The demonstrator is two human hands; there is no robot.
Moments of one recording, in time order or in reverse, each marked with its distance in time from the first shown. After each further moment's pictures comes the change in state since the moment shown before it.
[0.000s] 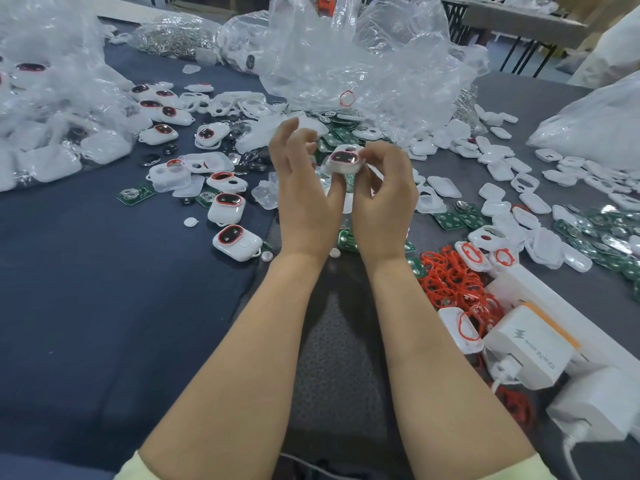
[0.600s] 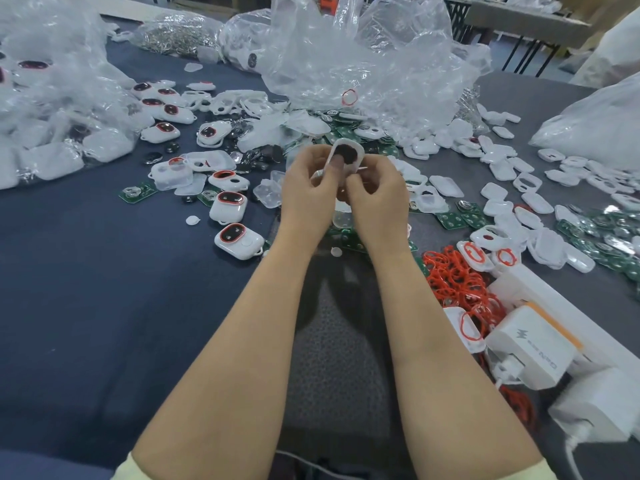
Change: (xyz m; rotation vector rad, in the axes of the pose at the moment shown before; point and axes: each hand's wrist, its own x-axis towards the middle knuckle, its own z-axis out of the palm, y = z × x) left_hand 0.009 -0.007 0.001 -0.383 -0.121 -0.432; right_hand 0.004 0.001 0.000 0.060 -0.223 0.313
